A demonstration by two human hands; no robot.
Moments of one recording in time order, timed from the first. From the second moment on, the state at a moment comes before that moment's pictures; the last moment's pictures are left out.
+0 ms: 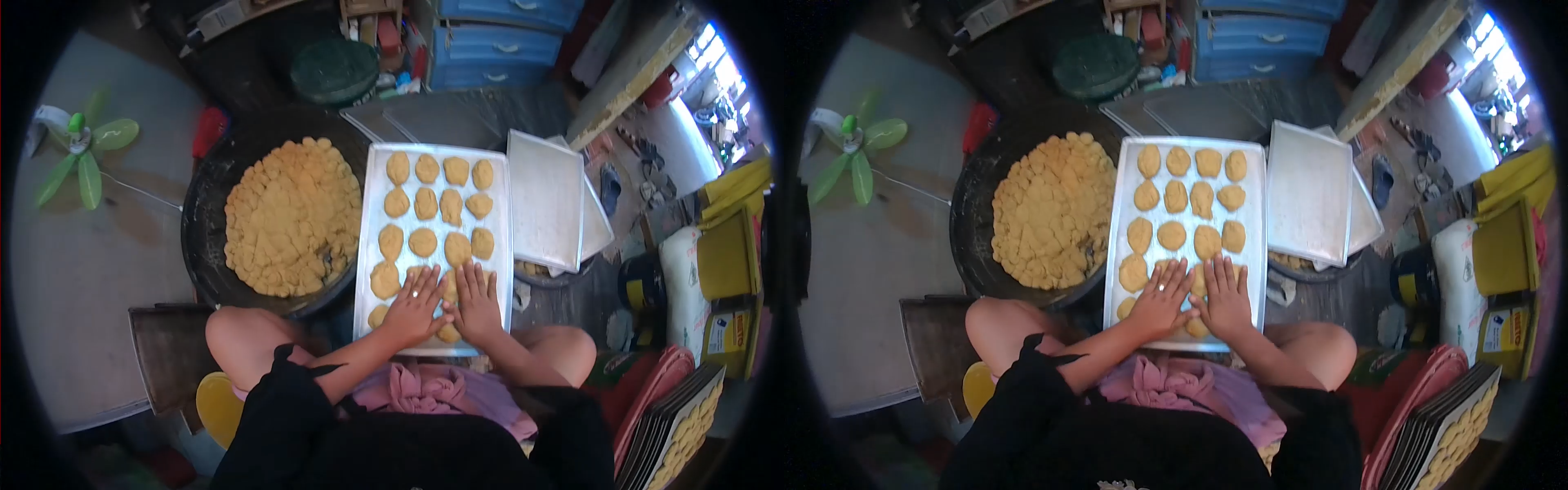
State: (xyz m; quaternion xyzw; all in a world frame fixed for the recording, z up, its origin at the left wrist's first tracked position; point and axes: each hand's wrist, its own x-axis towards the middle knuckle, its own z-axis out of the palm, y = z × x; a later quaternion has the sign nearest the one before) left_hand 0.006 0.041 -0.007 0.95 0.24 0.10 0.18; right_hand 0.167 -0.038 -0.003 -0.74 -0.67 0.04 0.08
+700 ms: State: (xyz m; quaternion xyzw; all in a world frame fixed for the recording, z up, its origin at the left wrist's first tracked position) left_hand 0.073 0.338 -0.006 0.84 0.44 0.21 0.25; right_hand 0.262 0.260 0.060 -0.77 -0.60 0.09 0.21
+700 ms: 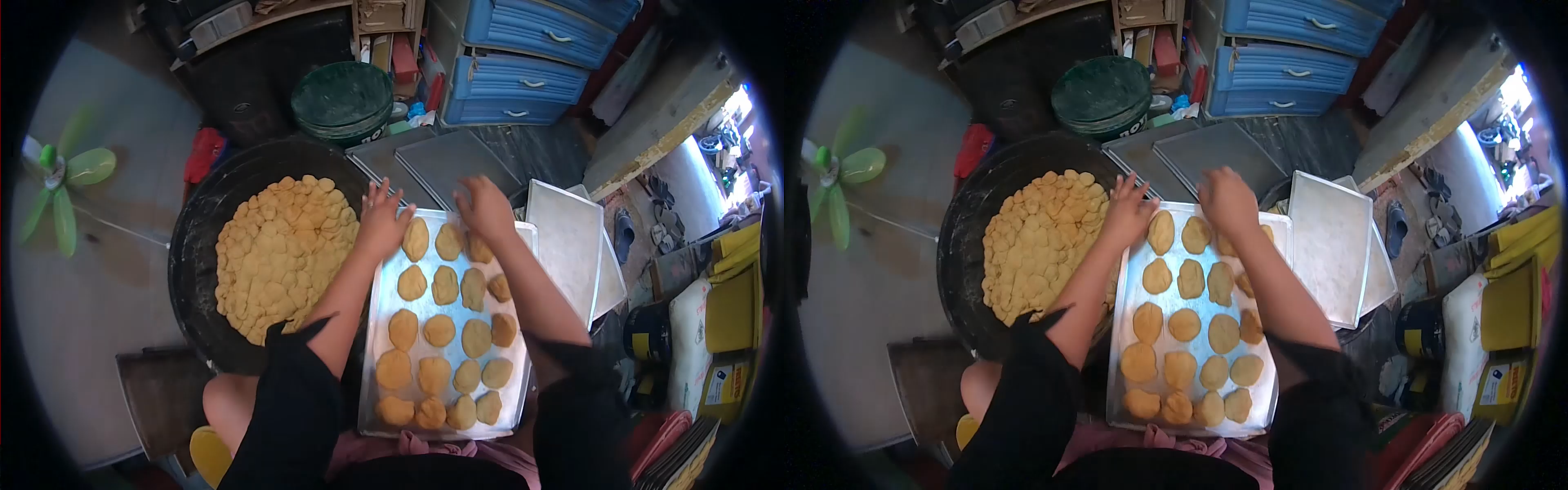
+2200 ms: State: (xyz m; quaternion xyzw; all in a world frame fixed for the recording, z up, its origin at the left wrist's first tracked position) left_hand 0.151 0.522 -0.062 0.80 0.56 -0.07 0.23; right_hand 0.252 0.413 -0.057 -0.64 -0.69 0.30 -0.17
